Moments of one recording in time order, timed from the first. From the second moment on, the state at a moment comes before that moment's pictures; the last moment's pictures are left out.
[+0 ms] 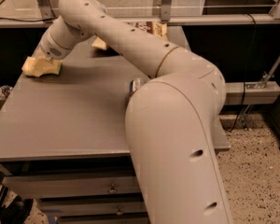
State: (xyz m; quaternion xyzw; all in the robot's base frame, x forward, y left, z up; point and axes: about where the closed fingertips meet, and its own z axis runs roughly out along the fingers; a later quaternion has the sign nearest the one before) arm 0.698 0.322 0.845 -0.68 0.60 0.24 0.35
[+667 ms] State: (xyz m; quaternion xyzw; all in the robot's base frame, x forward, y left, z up) arm 0.706 0.290 0.906 -0.70 0.56 0.21 0.39
